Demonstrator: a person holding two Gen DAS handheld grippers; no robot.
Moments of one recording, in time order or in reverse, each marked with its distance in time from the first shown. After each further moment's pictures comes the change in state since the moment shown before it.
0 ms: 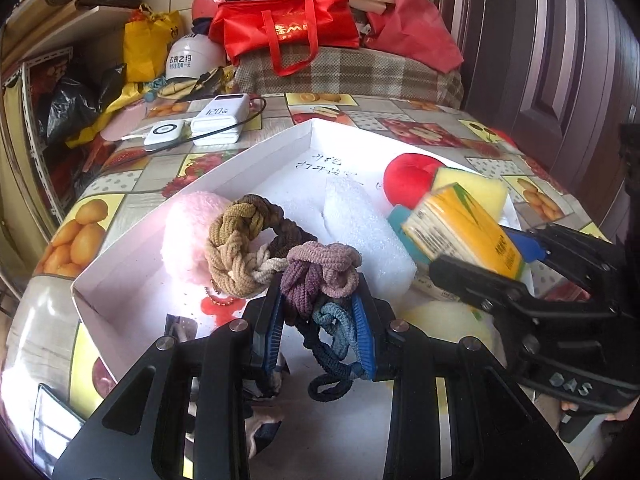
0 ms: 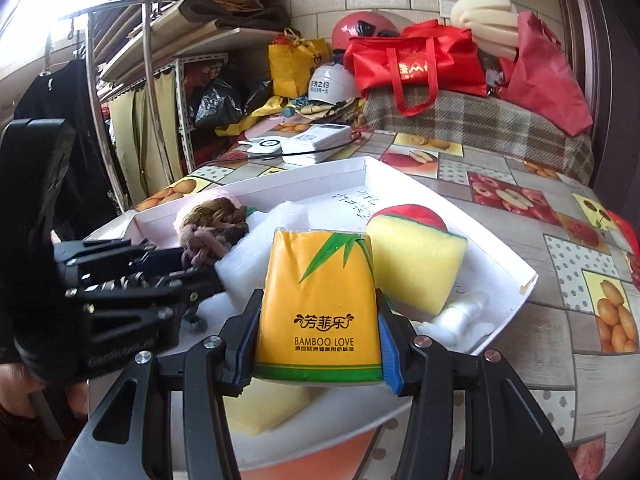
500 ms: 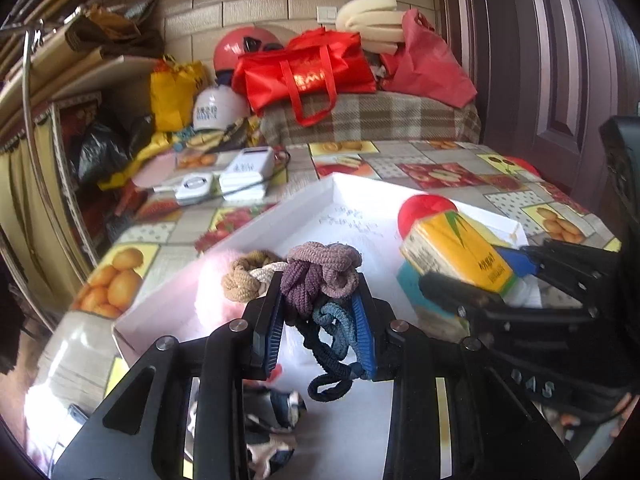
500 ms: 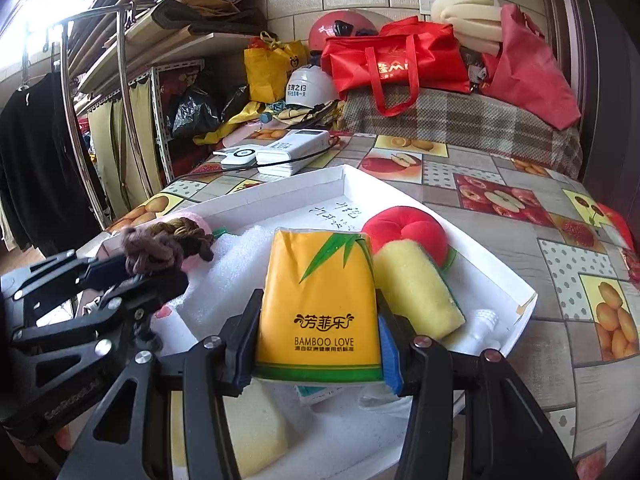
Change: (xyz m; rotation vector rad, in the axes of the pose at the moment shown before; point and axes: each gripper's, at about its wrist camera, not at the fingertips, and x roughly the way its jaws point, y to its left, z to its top) left arm -0.018 -0.013 0.011 0.046 -0.189 0.151; right arm 0.008 -0.003 0.009 0.009 -0.031 -0.057
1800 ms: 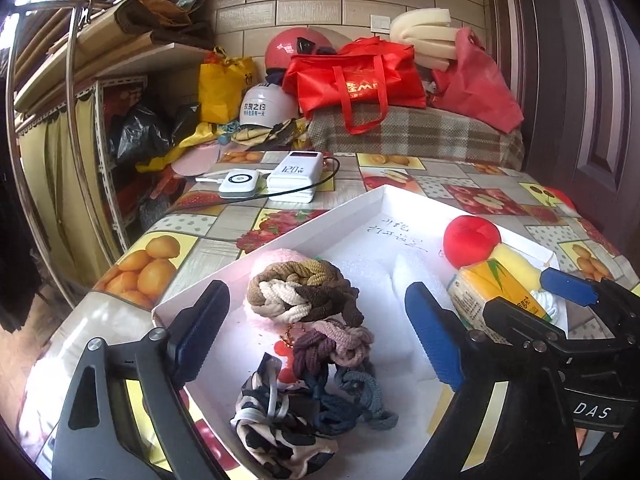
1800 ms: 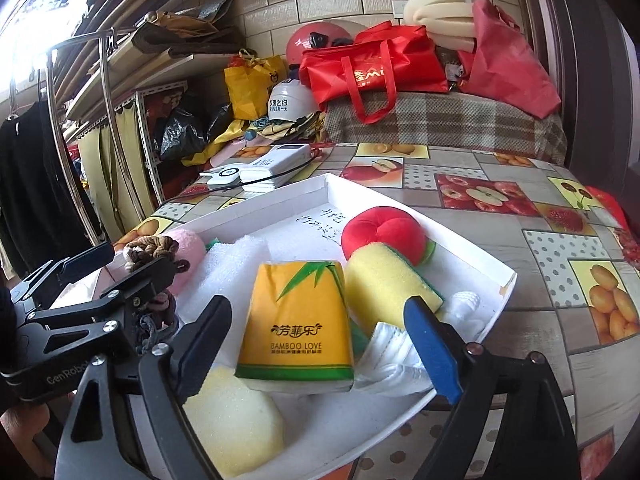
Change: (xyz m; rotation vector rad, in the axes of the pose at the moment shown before) left arm 0.003 0.020 0.002 -0.132 -0.012 0.121; right arm -0.004 -0.016 0.002 0.092 -0.037 -0.017
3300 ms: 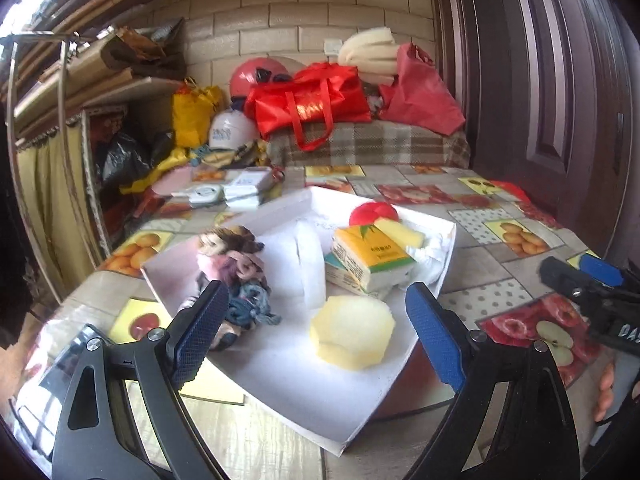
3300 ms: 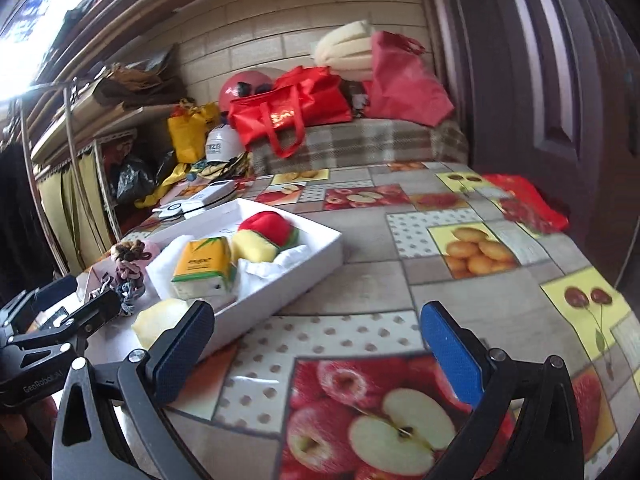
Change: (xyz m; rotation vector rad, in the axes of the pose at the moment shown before) left arm -0.106 -0.064 -0.043 0.061 -0.099 -0.071; right arm -0.132 -0.069 -0.057 0.162 -0.156 -0.181
